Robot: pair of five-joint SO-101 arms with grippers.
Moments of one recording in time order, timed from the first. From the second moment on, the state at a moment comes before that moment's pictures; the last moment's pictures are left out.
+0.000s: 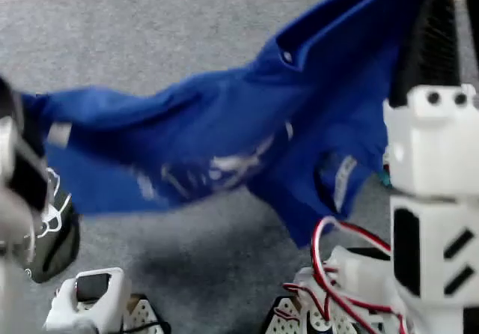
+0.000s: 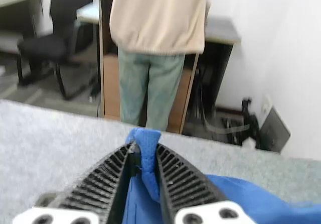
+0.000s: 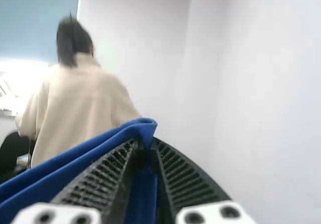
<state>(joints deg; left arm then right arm) -13.2 -38.7 -45.1 100.9 4.4 -1.4 -9.3 -94.3 85.0 3.5</state>
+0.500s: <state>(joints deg) -13.4 -41.8 -28.0 93.8 1.3 -1.5 -8.2 -76.4 78.5 3.5</state>
